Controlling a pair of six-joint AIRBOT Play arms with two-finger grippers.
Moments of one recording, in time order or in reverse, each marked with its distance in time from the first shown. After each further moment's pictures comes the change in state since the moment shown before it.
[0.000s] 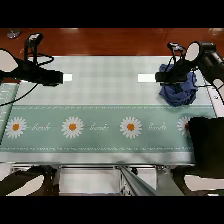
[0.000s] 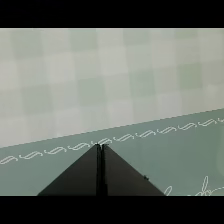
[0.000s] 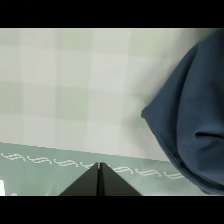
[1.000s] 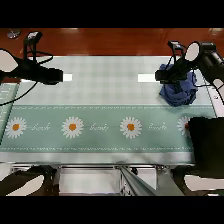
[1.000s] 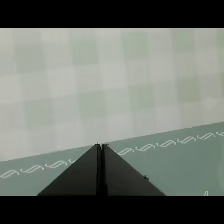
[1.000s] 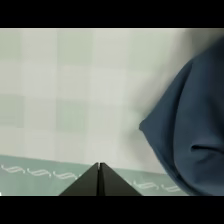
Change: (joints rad) left arm 0.000 0.000 0.000 0.000 0.063 0.000; right arm 0.000 0.000 0.000 -0.008 -0.063 0.000
